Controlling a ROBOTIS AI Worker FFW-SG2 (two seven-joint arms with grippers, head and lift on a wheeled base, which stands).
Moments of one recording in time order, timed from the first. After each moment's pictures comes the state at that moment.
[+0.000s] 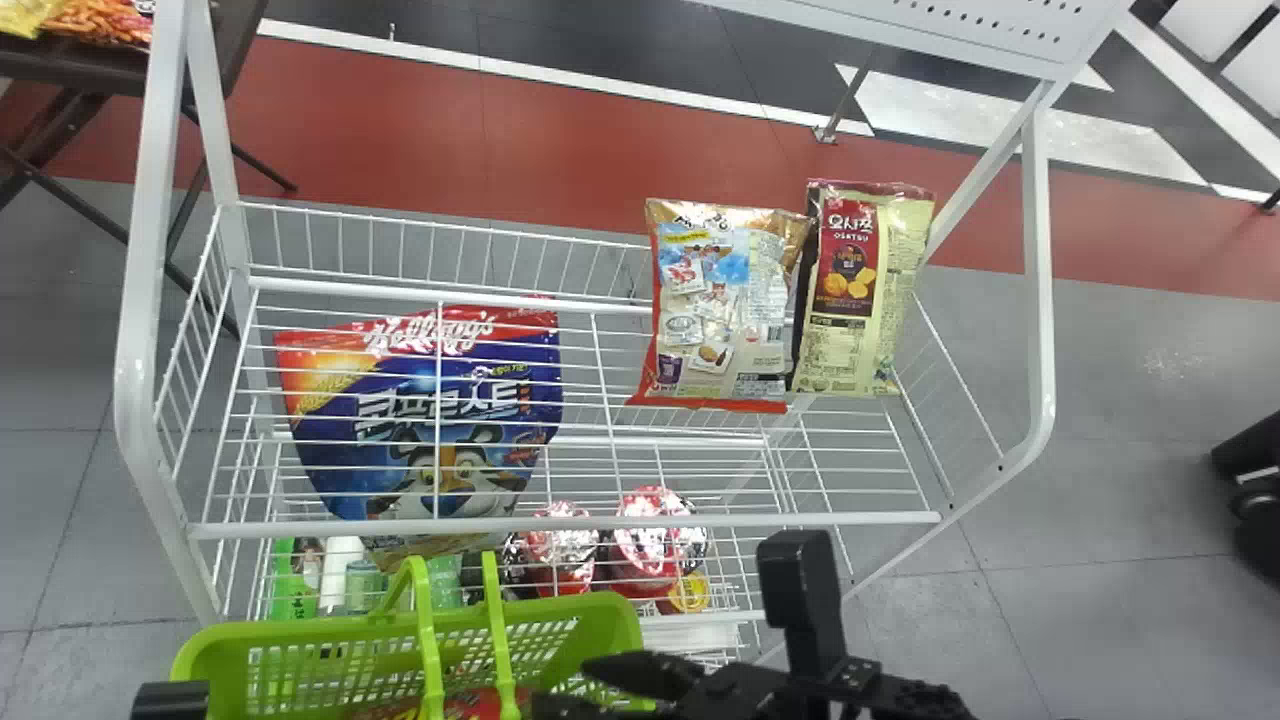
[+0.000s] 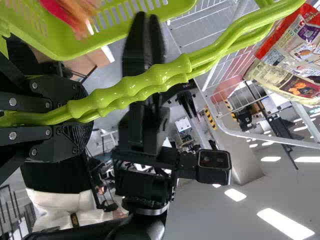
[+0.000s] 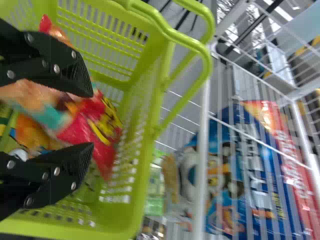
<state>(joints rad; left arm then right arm) 0.66 0.13 -0.17 -2.28 0.45 1.12 -0.88 0.71 -0.12 -0.10 -2.47 -0.09 1.09 0.66</state>
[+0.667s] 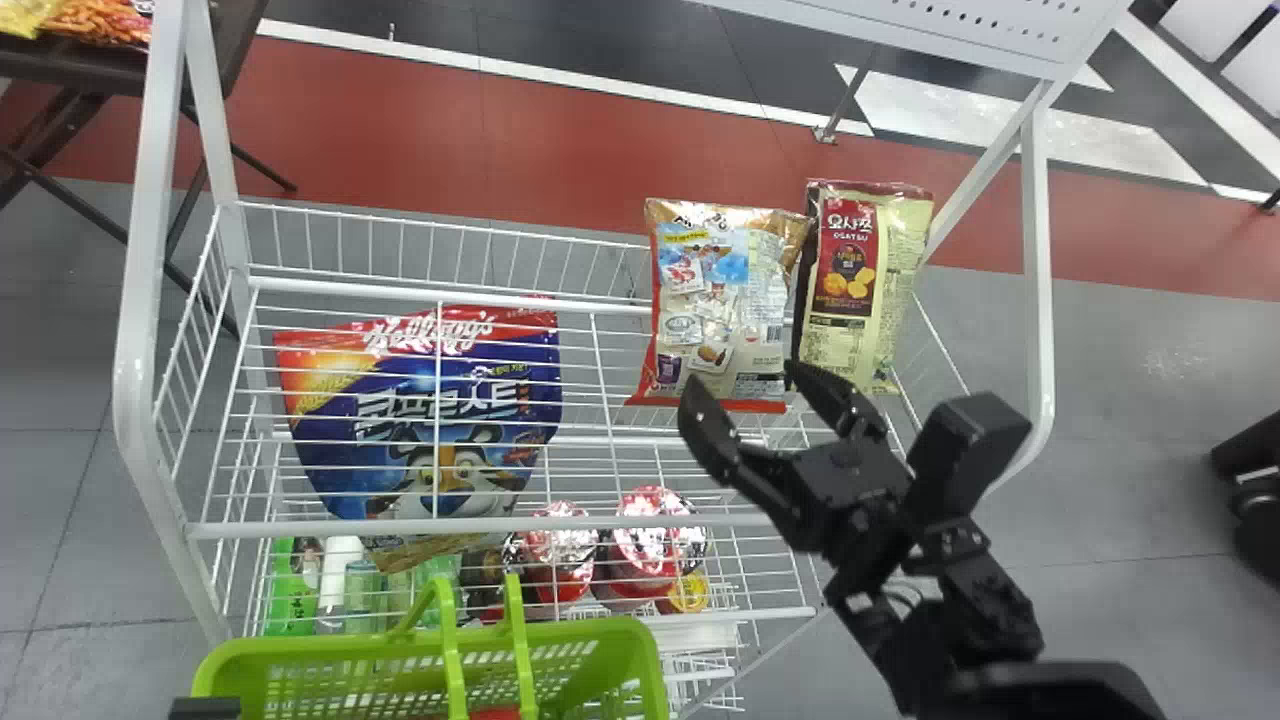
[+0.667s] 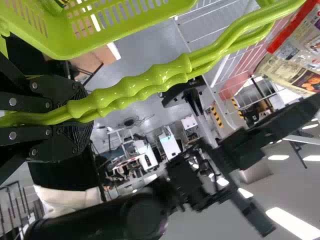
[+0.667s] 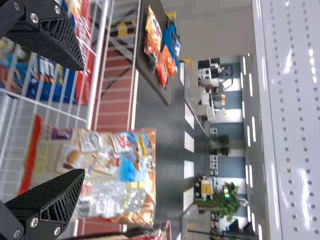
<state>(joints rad) 0.66 0.15 -0.21 -2.29 0.43 1.13 -0.88 0.54 -0.04 -0.23 -2.25 -0.11 0.33 0.32</state>
